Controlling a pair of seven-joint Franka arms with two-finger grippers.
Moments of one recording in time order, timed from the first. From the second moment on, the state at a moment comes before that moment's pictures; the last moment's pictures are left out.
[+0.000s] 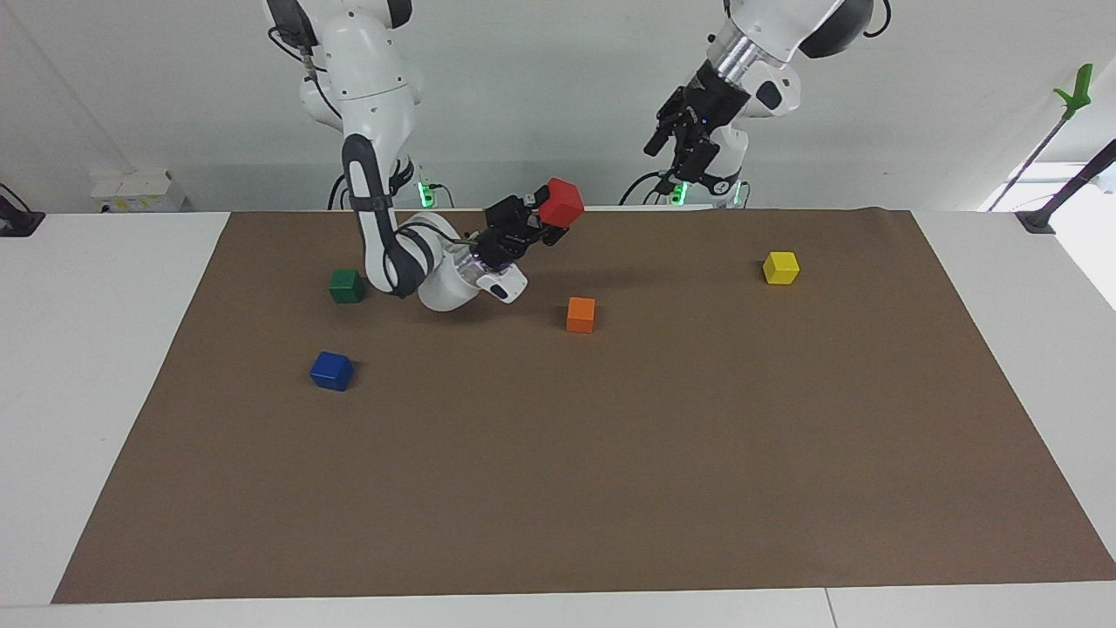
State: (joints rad) left arm 0.01 -0.37 -0.32 -2.00 -0.58 1.82 -1.69; right arm 0.25 0.34 0.06 -2.34 2.24 1.00 -0.79
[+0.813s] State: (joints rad) left arm 0.30 -0.29 -0.32 -2.01 -0.12 1.76 -0.55; right arm 0.00 0.24 0.06 -2.13 1.83 1.29 -0.51
